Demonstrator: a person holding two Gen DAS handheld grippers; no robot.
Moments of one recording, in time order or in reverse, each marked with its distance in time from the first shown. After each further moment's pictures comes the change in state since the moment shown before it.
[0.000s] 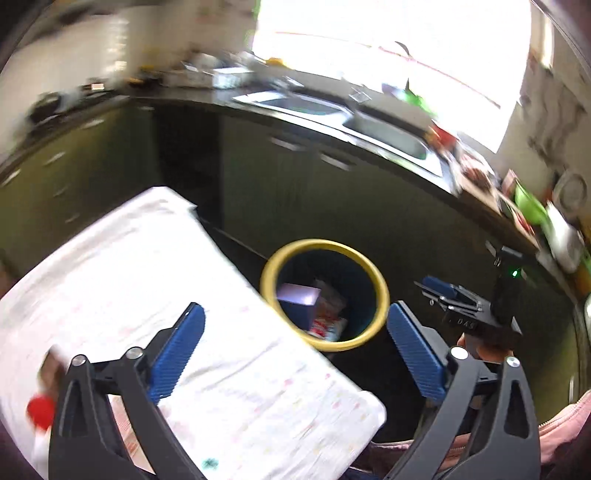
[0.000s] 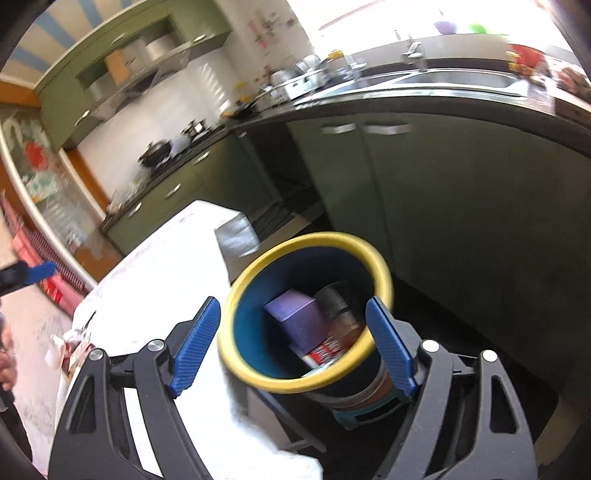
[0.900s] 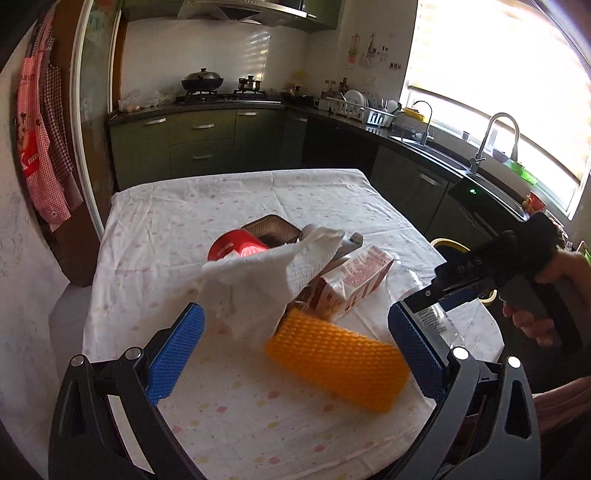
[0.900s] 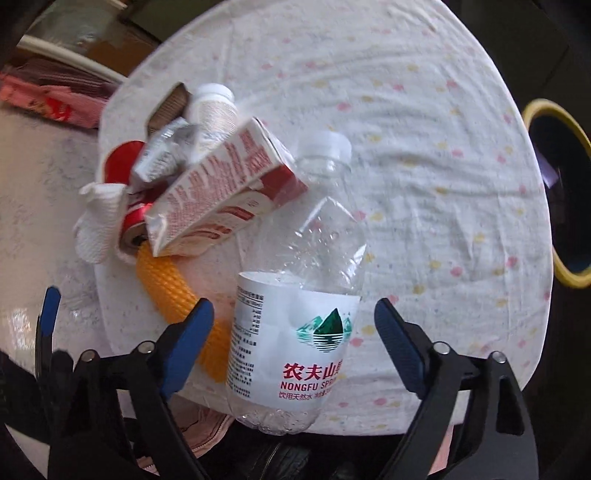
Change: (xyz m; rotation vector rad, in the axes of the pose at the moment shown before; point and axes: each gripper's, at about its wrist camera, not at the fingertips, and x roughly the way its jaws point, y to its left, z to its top) left arm -0.143 0.179 -0.231 -0.278 -0.177 0.316; right arm 0.141 0.311 -0.083 -0.177 0.933 -0.004
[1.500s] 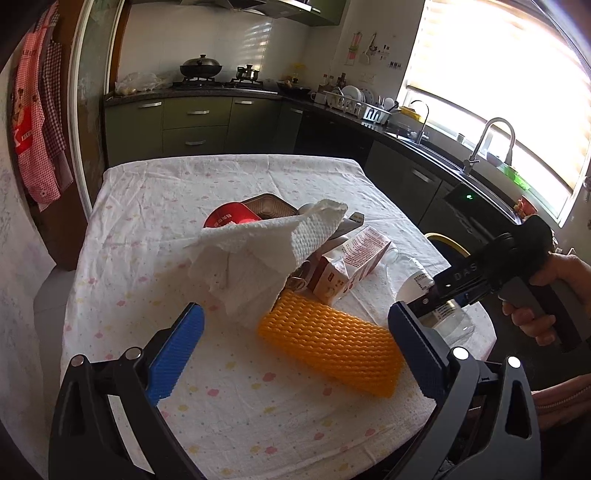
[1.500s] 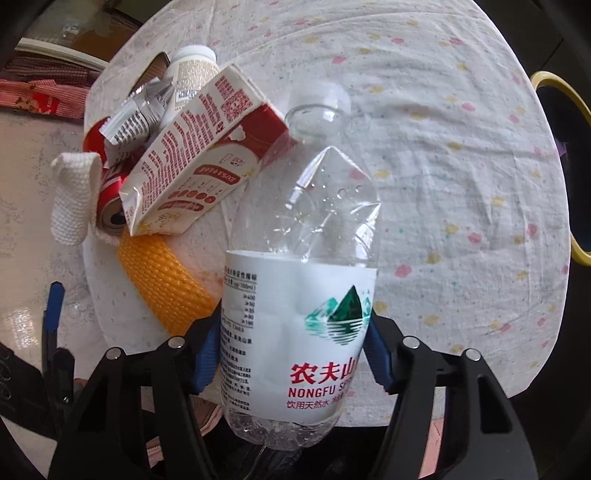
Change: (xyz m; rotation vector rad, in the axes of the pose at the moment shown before) left arm 0.012 0.010 -0.016 -0.045 0.026 -0.048; right arm 0.012 -0.009 -0.019 0.018 0.060 0.019
